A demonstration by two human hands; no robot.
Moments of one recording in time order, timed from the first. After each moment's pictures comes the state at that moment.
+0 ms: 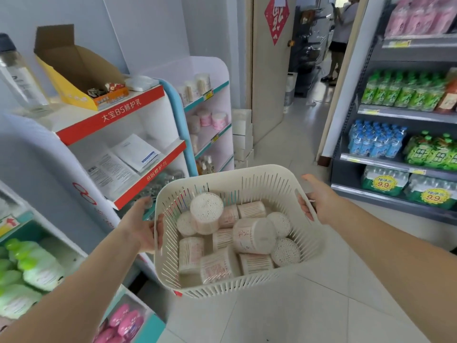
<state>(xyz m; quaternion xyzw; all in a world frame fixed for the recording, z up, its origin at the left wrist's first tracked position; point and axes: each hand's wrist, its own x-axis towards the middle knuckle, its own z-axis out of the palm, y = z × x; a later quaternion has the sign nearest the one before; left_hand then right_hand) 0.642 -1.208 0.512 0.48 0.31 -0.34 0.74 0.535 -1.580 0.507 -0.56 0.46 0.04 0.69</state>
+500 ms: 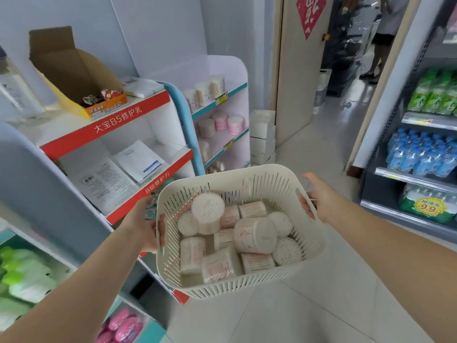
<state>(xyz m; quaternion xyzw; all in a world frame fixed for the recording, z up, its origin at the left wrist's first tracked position) 0.713 -1.266 0.508 0.46 0.36 -0.27 0.76 0.662 -1.650 0.493 -0.58 0.42 0.07 0.69</state>
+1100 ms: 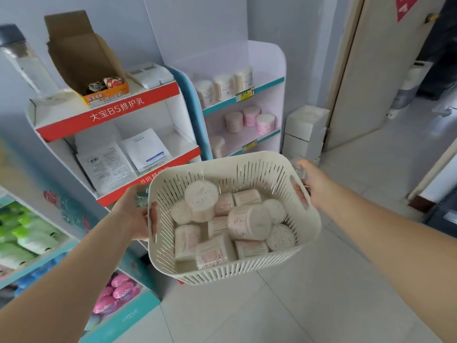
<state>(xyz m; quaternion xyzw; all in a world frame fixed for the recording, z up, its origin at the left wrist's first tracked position) 0.741 -1.361 0.516 0.40 0.43 -0.11 0.80 0.812 -1.742 0.501 -0.64 0.29 0.18 0.69</state>
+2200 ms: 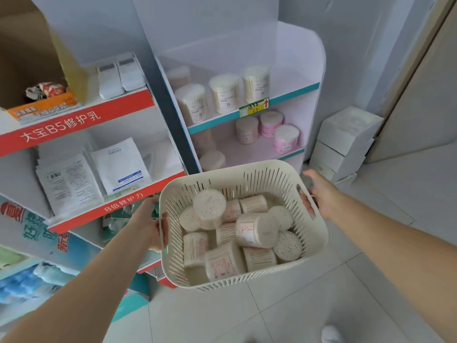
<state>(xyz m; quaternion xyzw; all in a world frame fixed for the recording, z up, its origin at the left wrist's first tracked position) 0.919 -1.459 0.482 0.36 0.54 -0.10 0.76 1.078 -1.791 0.435 -0.66 0.25 0.29 0.64</state>
